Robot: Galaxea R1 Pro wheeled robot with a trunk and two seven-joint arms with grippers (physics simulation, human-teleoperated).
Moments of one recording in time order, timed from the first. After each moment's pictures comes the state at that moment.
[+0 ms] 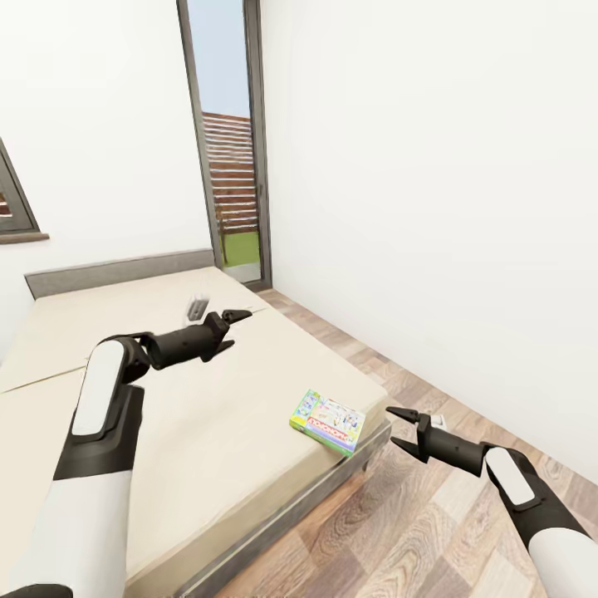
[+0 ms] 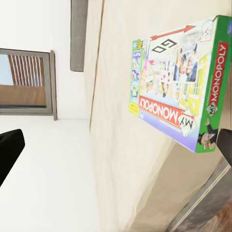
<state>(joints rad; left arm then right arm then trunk) -0.77 -0.02 0.11 -1.51 1.45 1.03 0.58 -0.61 -0.24 -0.18 -0.71 -0.85 1.02 0.65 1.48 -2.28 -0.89</state>
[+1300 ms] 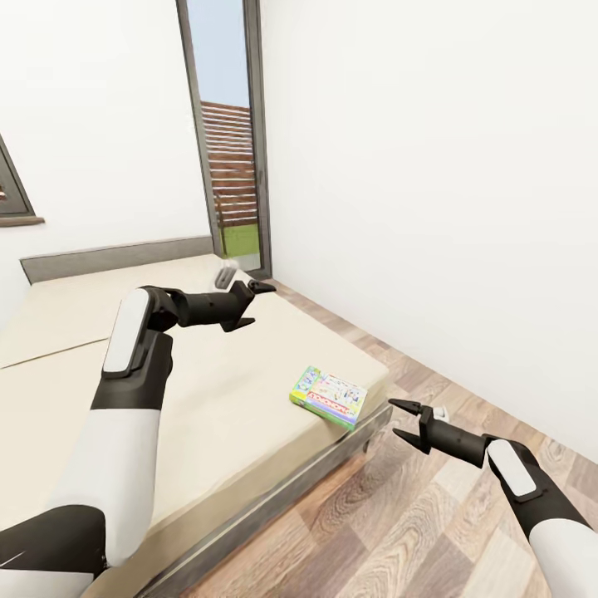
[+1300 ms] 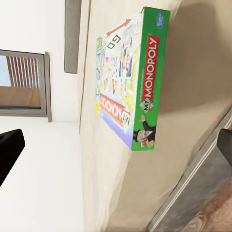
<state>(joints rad) -1.00 -0.08 0.05 -1.33 1.60 1.02 0.84 -0.63 -0.25 -0.19 -0.71 -0.85 1.02 0.65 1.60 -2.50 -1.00</state>
